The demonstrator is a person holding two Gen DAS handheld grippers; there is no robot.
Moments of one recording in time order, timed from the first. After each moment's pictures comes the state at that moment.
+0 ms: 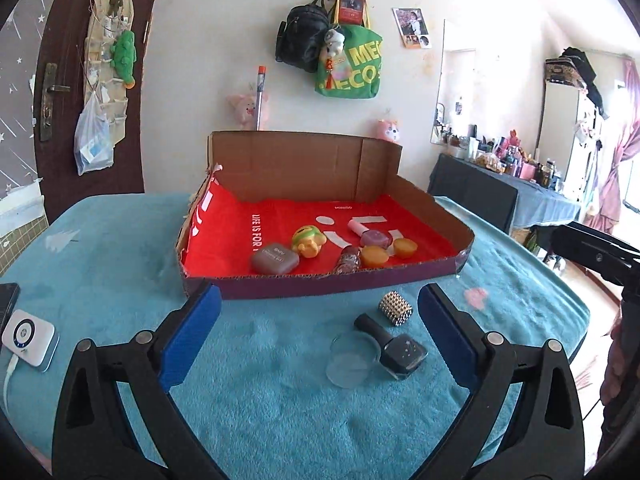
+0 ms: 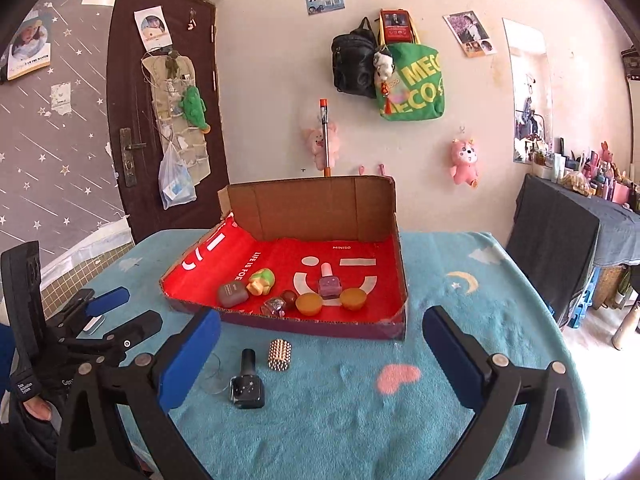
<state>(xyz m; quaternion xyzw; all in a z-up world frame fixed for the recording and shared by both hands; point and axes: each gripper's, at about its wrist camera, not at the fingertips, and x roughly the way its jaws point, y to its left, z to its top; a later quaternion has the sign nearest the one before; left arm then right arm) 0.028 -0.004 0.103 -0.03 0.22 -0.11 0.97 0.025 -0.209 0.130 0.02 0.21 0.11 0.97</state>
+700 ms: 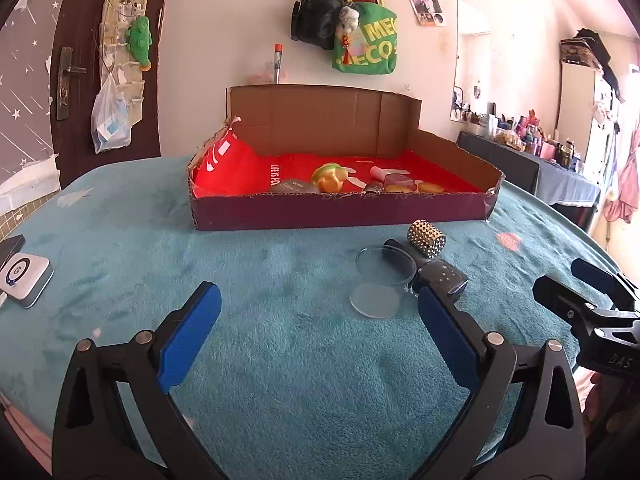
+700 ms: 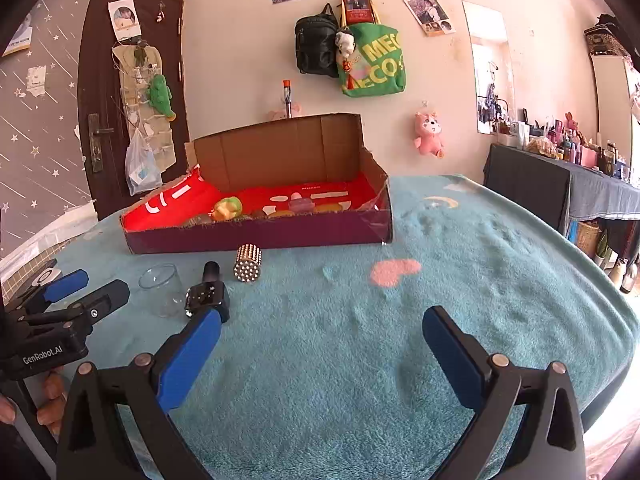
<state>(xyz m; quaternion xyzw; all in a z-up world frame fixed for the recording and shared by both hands) 0.013 -0.005 0.039 -0.01 0.24 -0.07 0.97 0.008 -0.202 0.019 0.03 0.22 0.05 0.97</state>
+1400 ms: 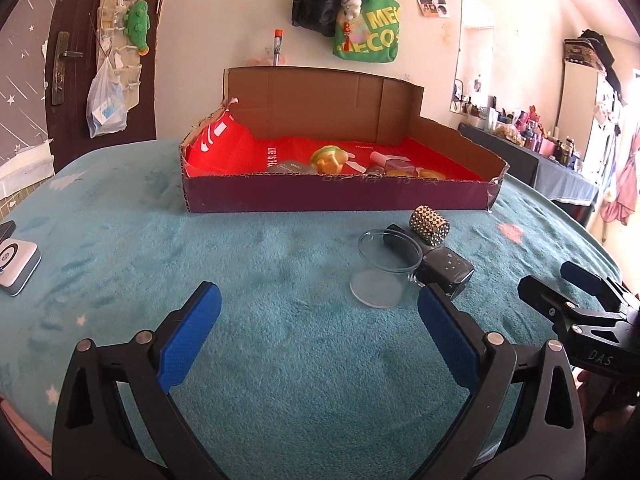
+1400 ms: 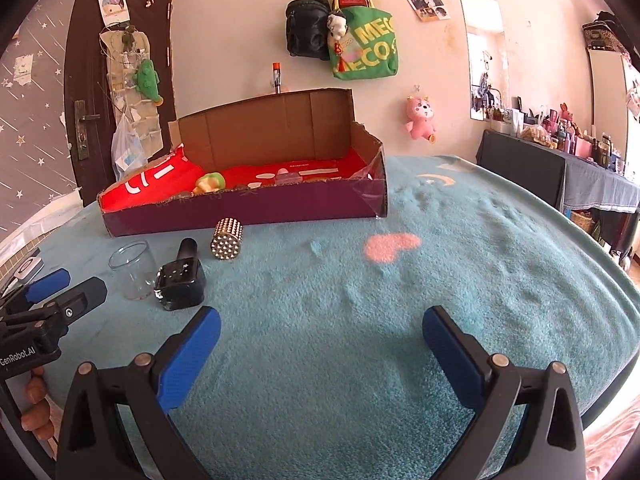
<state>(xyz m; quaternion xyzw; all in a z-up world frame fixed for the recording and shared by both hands) 0.021 -0.006 0.034 -0.02 0.27 -0.08 0.96 0.023 -0.202 0.003 0.03 0.25 0.04 0.97</state>
